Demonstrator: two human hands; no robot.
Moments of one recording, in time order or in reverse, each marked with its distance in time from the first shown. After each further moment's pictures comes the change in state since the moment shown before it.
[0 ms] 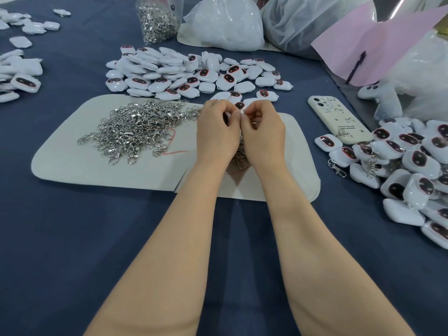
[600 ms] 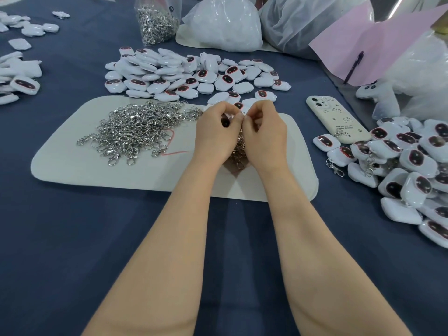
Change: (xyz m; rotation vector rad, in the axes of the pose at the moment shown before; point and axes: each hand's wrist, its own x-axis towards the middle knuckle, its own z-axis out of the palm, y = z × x) left_hand 0.002 0.000 -0.003 -0.053 -0.091 -0.029; right_hand 0.001 0.008 -0.004 -0.072 0.007 -0.083
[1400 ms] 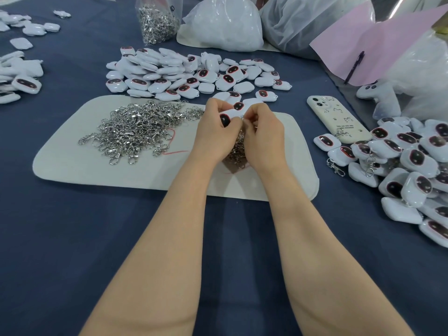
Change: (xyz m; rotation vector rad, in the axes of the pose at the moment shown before) left_hand 0.001 -0.004 -0.003 -0.200 -0.099 -0.139; right_hand 0.000 0.003 0.003 -0.079 -0.080 0.009
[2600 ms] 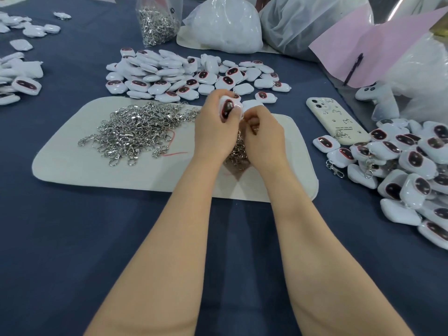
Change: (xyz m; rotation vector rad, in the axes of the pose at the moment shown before) left_hand -0.003 0.012 0.001 0.042 0.146 0.127; right_hand 0.000 -0.003 -0.005 -0.002 -0.040 0.063
